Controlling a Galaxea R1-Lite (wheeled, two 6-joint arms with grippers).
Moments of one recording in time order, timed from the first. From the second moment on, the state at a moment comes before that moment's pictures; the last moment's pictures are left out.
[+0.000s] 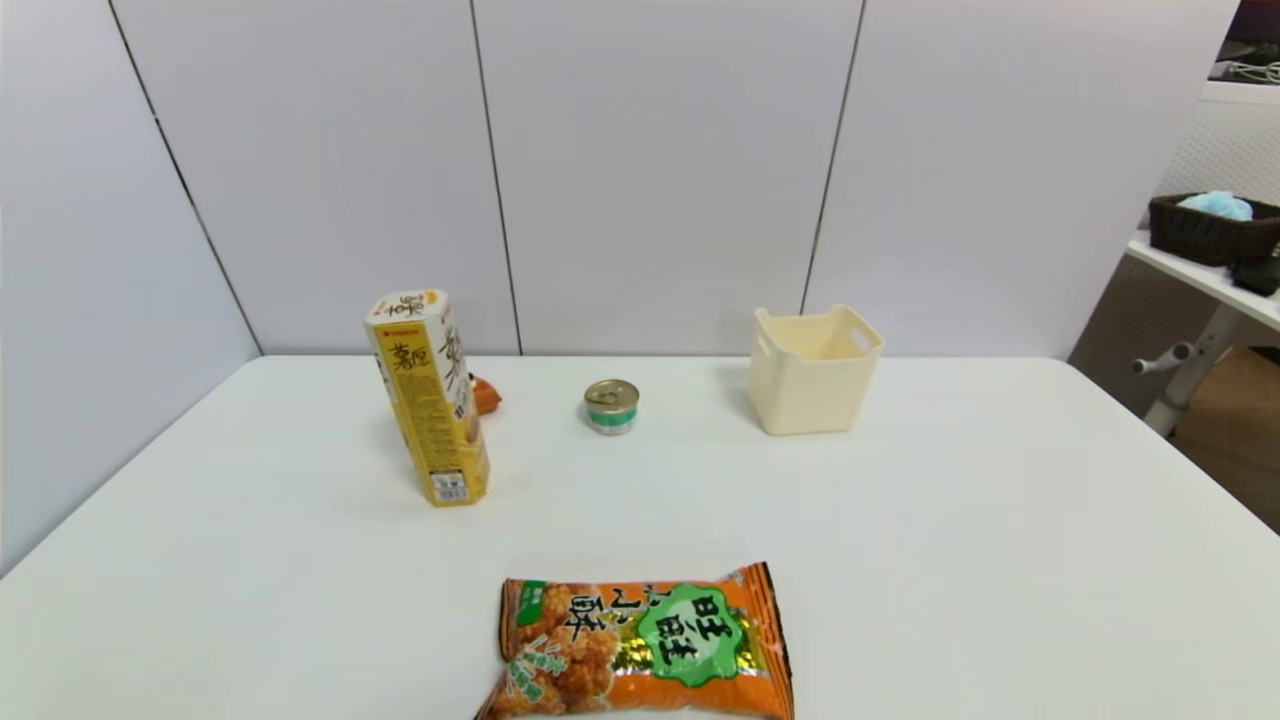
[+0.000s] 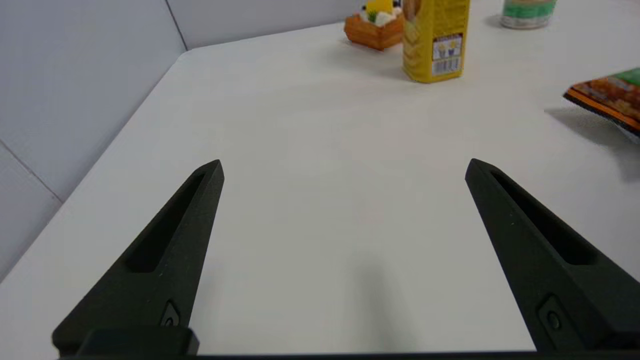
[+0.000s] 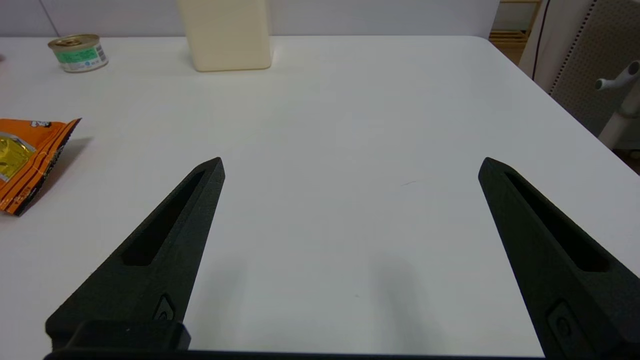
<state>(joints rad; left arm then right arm) 0.00 0.03 -0.01 -0.01 -0.06 0.18 0.00 0.00 0.00 -0.01 0.00 0.00</state>
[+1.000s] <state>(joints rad) 0.00 0.00 0.00 0.00 0.00 -0.02 0.00 0.00 0.00 -0.01 0.00 0.00</state>
